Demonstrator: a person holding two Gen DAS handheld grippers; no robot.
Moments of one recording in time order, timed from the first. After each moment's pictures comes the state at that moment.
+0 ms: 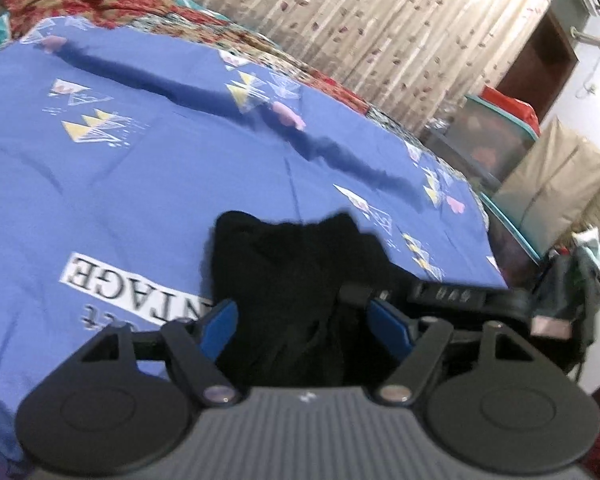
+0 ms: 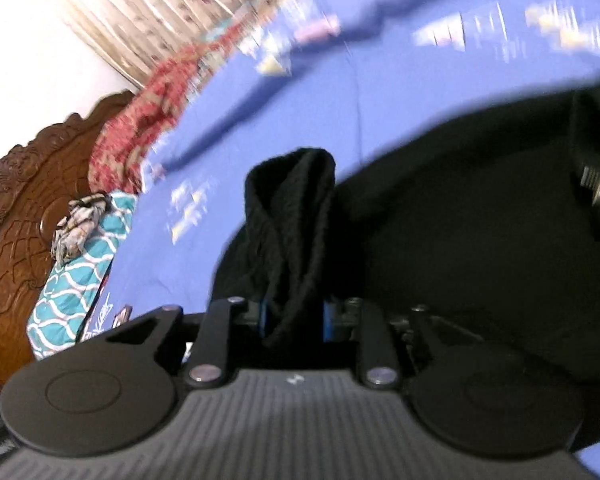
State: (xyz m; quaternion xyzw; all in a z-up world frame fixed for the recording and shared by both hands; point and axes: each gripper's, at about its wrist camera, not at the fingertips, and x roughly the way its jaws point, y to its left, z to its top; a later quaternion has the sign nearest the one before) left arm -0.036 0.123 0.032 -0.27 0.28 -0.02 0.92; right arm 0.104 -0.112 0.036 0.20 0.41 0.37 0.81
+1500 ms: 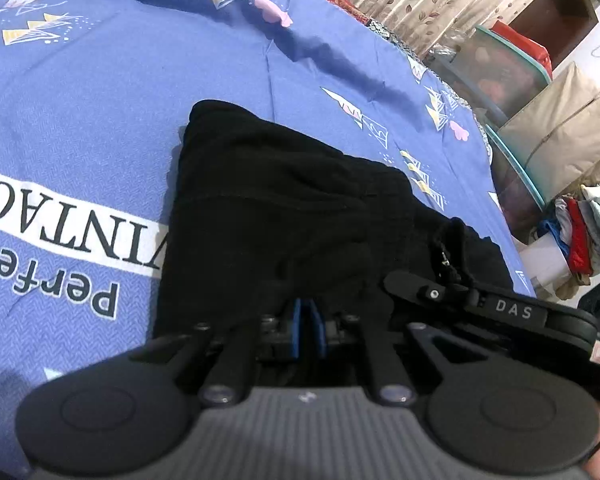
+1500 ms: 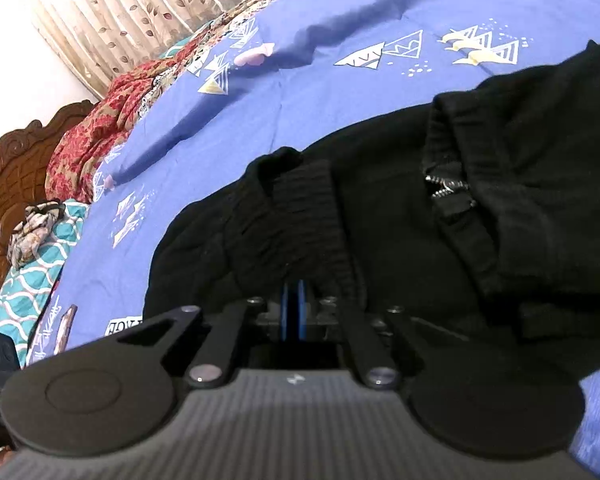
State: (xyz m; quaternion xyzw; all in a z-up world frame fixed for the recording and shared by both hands) left arm 0.030 0.086 -0.021 -0.29 0.39 -0.06 0.87; right arm 0.135 -0.157 -0.010 0.18 0.42 0.31 0.83
